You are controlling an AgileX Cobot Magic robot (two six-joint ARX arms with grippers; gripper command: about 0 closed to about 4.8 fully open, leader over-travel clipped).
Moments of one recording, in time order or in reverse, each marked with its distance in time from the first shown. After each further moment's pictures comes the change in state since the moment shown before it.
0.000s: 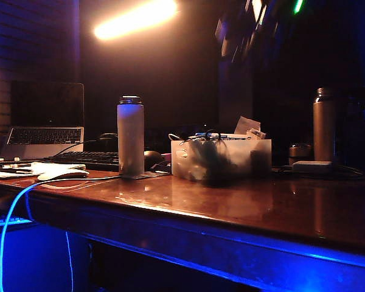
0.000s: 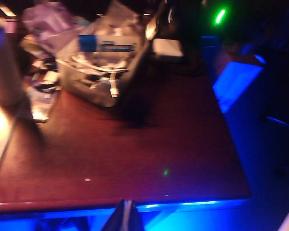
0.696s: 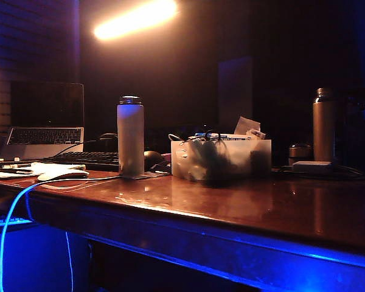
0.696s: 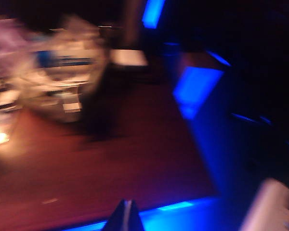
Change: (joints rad) left arm -0.072 -0.006 0.000 0.038 0.081 -0.008; right arm 0.000 -0.816 0.000 -0.639 -0.083 0.192
